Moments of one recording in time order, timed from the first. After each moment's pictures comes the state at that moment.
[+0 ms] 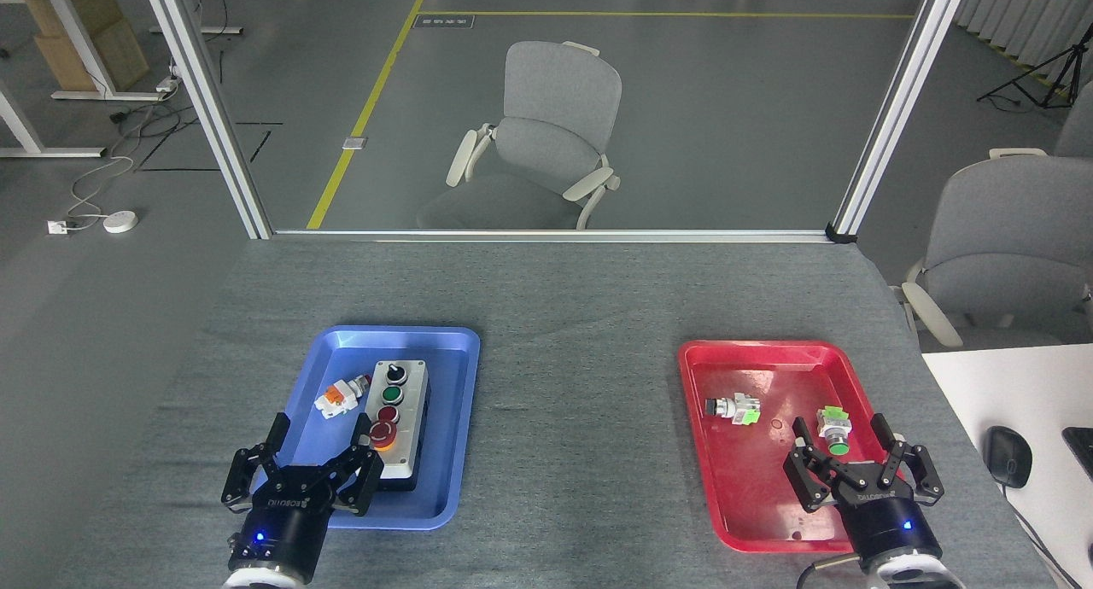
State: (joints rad) left arm 0.02 0.04 0.06 -1.60 -1.39 -0.11 0.08; right arm -0.07 -0.11 -0.21 -1.34 1.45 -0.28 -0.13
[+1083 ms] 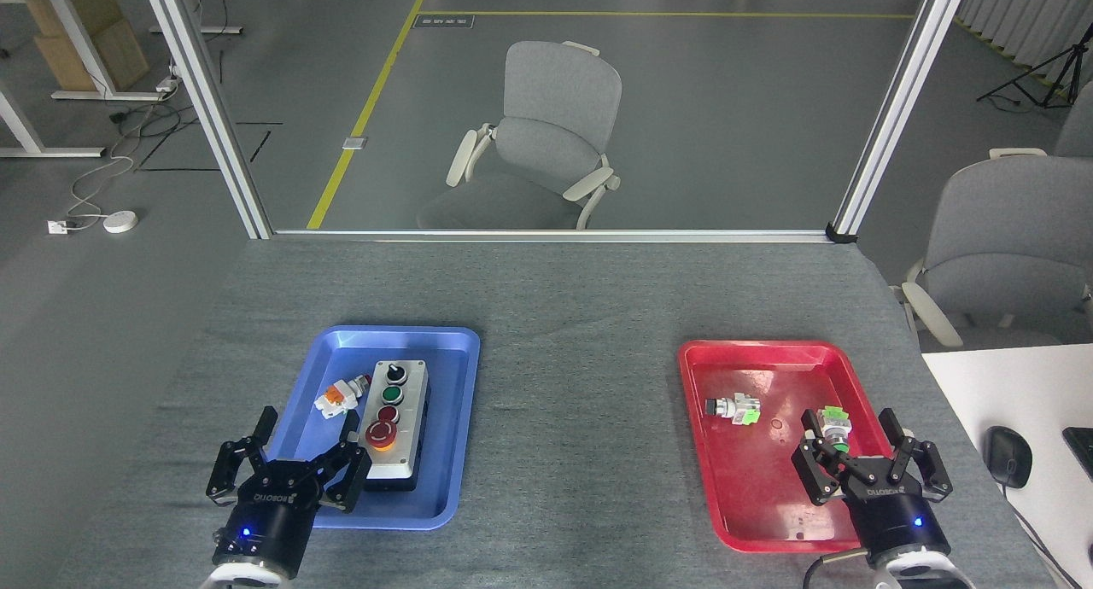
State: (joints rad) left arm 0.01 0.08 0.06 -1.60 -1.40 -0.11 0.10; right arm -0.08 -0.12 -0.21 -1.34 1.38 -0.28 -0.13
